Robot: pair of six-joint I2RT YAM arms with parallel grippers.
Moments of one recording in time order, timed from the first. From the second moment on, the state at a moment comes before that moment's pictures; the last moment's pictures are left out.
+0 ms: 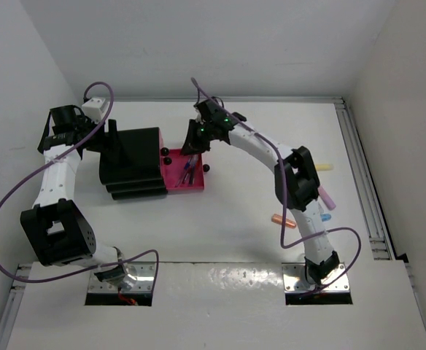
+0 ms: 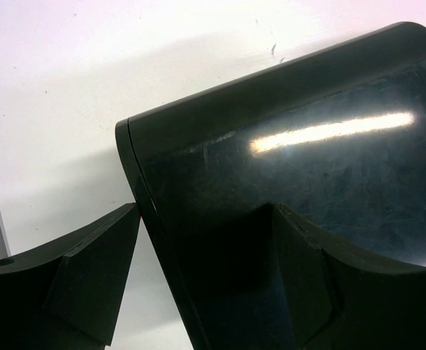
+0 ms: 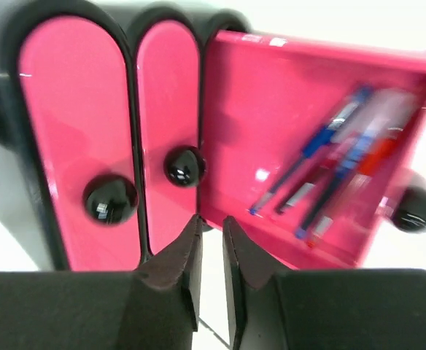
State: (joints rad) left arm 0.31 1.44 1.24 -0.53 0.41 0.31; right arm 0.64 2.27 1.98 -0.54 -0.36 0.73
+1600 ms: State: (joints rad) left arm 0.32 1.42 1.20 -0.49 0.45 0.30; right arm 0.60 2.39 1.86 -0.57 -0.51 0.66
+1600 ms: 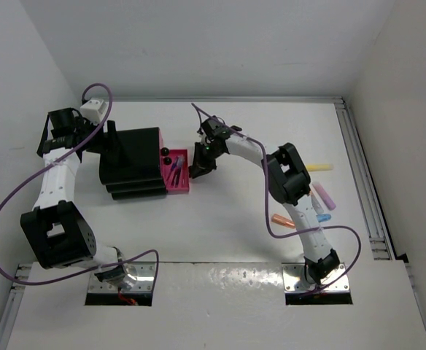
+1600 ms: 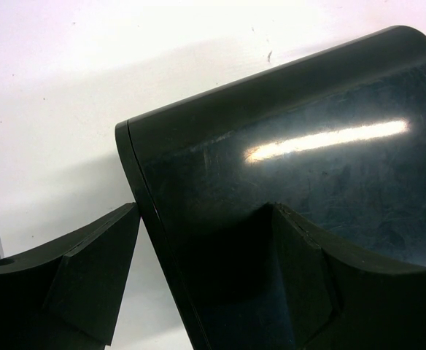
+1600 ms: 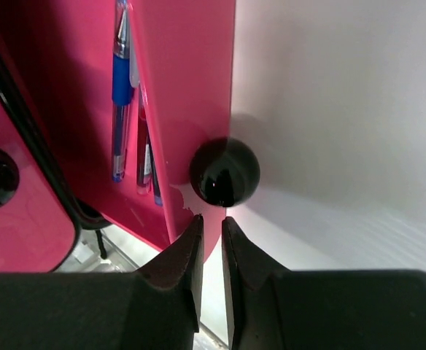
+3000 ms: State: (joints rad) left arm 0.33 1.42 1.19 -0.47 0.46 0.28; right arm 0.66 2.50 1.92 -0.34 -0.64 0.88
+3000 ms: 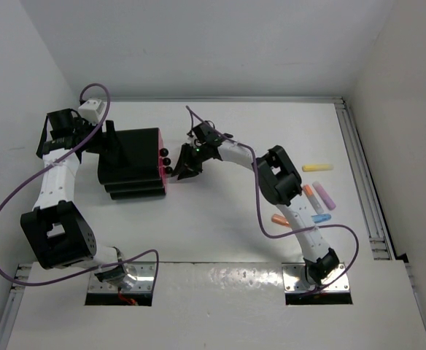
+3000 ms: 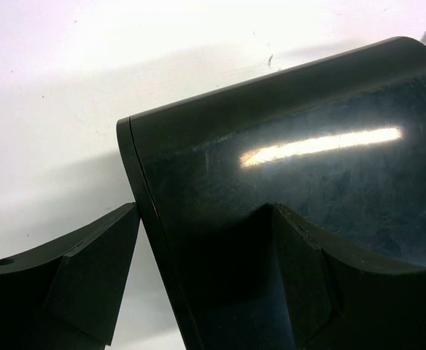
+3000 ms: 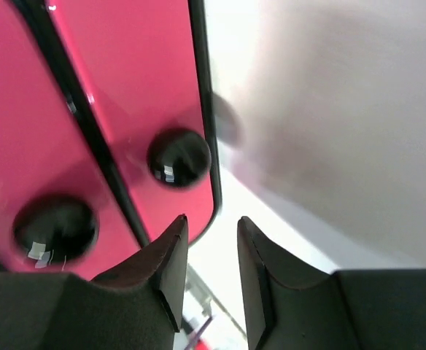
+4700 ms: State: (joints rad) left arm 0.31 1.48 1.25 -0.50 0.43 0.25; right arm 0.61 2.52 1.91 0.08 -0.90 1.05
